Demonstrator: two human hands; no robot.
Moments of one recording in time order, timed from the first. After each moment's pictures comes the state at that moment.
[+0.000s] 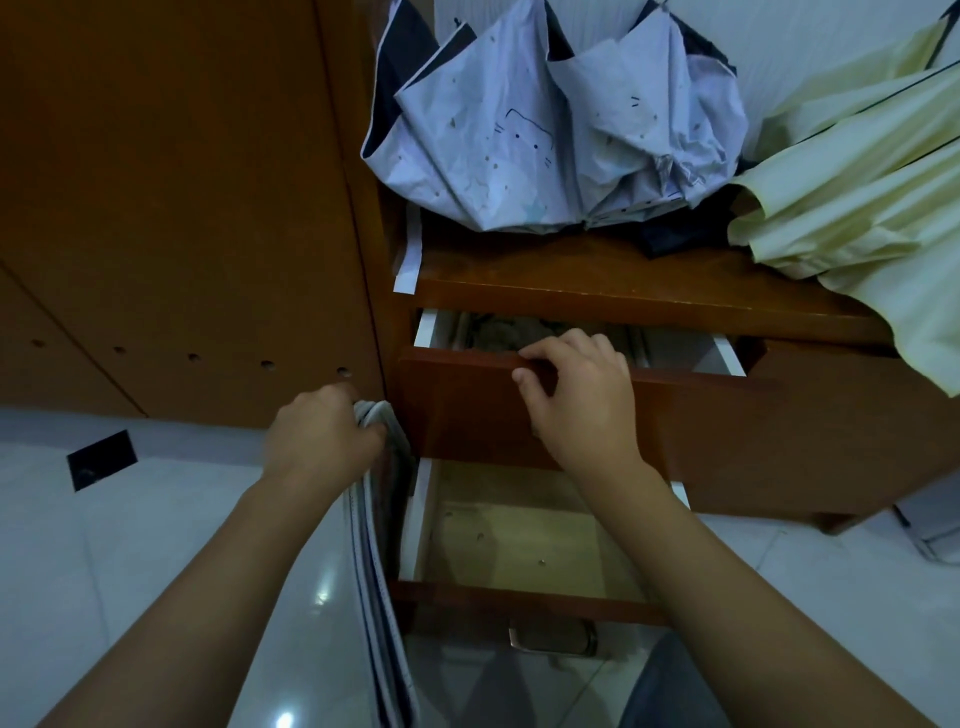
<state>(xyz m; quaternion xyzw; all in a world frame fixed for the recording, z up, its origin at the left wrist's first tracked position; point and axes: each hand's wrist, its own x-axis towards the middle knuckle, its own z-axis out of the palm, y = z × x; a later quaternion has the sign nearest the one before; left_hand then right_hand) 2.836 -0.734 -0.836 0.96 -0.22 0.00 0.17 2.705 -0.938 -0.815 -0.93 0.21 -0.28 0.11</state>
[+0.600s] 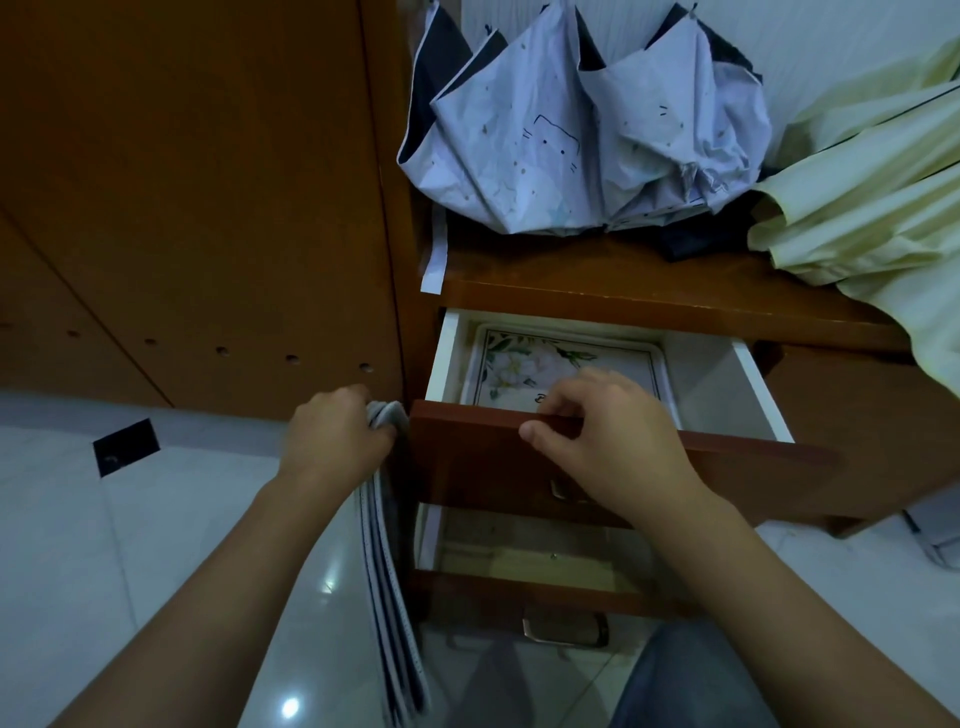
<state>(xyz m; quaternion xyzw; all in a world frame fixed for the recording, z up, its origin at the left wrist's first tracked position) 2.841 -0.719 -0.841 0.96 -0.23 0.01 0.16 2.665 -0.914 -0.779 -0.97 0.15 -0.14 0.14</state>
